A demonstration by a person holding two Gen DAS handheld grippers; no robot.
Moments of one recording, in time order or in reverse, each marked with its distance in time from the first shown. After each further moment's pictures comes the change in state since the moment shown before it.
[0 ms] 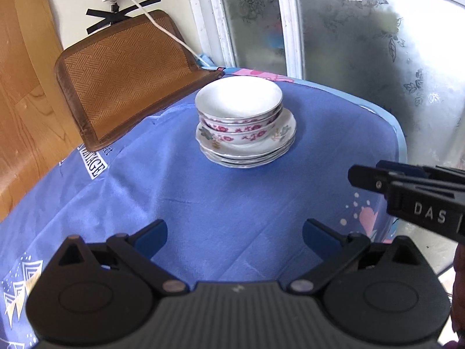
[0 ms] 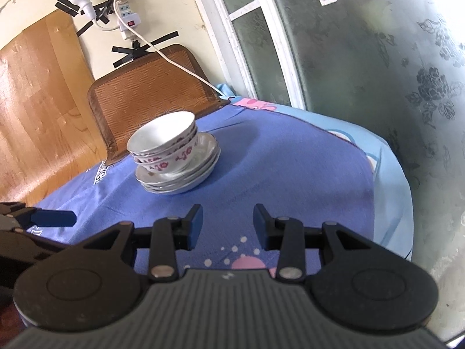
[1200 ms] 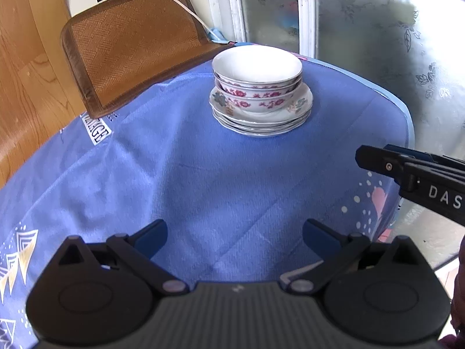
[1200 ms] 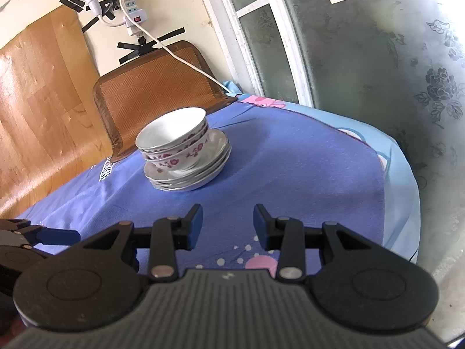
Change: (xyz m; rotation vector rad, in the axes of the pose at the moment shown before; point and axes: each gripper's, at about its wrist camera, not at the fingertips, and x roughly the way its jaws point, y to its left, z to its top) left arm 0.009 0.014 -0.012 -0.063 0.095 -0.018; right arm 0.005 0.006 0.000 -0.010 0.013 0.019
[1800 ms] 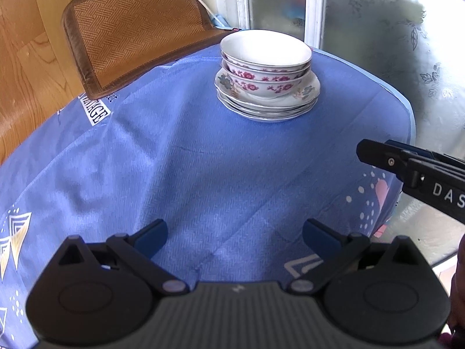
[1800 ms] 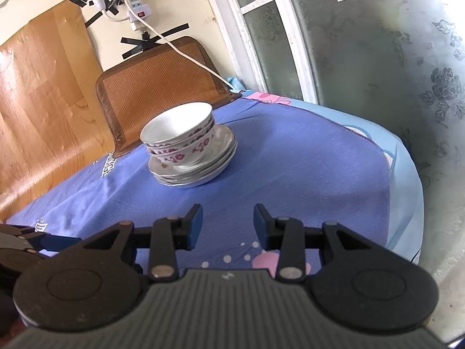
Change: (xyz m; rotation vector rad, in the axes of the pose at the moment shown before) left arm 0.006 0.007 -0.004 -0.043 0.048 -0.021; right arm 0.005 0.003 0.000 -0.012 0.014 0.009
